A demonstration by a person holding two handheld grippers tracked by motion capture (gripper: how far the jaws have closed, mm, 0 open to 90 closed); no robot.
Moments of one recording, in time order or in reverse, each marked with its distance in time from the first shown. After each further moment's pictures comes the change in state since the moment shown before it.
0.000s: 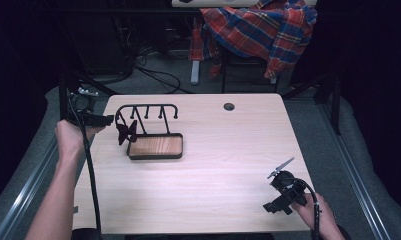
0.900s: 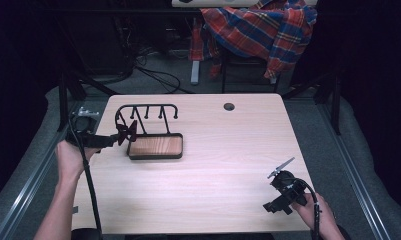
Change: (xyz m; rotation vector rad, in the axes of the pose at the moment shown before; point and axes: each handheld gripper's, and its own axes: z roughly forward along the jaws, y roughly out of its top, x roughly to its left) left arm -0.020 -0.050 -0.011 0.007 -0.079 0.031; right arm 0.000 0.000 0.000 0.000 -0.010 -0.002
